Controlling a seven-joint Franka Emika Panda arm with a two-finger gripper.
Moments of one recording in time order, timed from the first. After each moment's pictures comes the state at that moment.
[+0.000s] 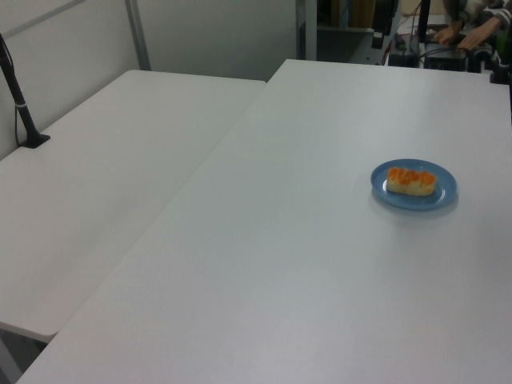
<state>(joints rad) -0.04 -0.01 -0.03 -1.58 0.02 1.66 -0.12</state>
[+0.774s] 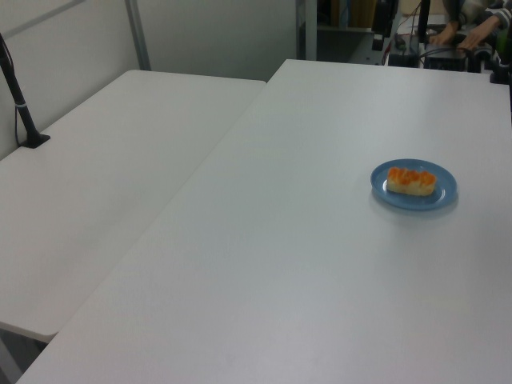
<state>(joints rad) -0.04 -0.01 -0.03 -1.59 0.02 1.66 -0.12</state>
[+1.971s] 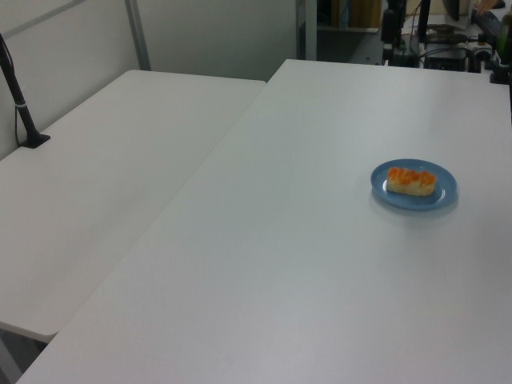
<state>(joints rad) -0.04 -0.05 -0.03 -1.68 0.01 1.62 -0.12</state>
